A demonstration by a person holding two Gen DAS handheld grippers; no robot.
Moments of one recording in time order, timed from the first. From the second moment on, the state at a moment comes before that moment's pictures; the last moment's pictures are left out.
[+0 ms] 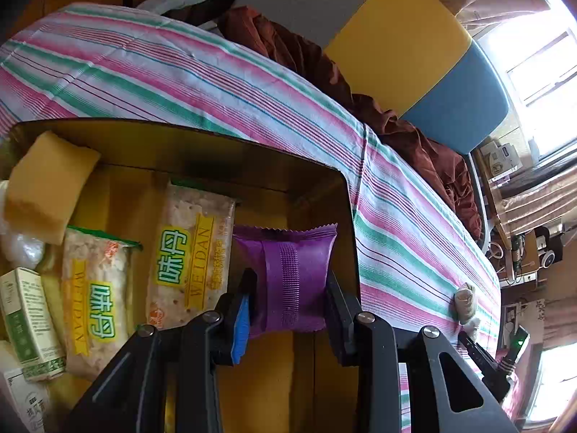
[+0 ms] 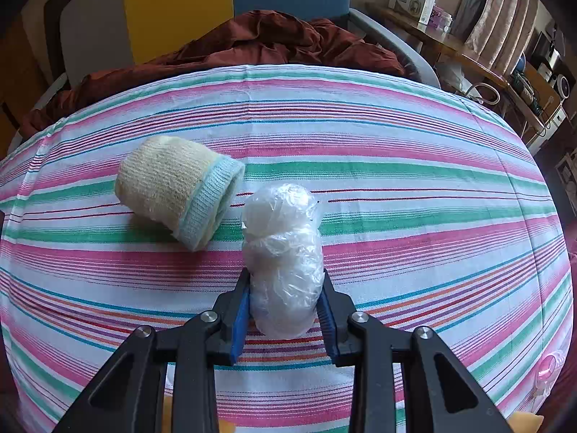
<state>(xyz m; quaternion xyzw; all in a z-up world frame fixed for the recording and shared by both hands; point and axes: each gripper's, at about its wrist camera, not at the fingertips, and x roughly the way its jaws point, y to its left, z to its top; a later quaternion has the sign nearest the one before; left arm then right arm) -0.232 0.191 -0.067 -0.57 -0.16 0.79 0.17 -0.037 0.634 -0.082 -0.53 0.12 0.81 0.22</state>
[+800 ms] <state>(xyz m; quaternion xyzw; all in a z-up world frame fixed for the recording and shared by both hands) -0.157 0.201 -0.011 -0.43 0.03 0.89 0.17 -0.036 0.632 -0.082 -0.52 0.11 0.82 0.22</state>
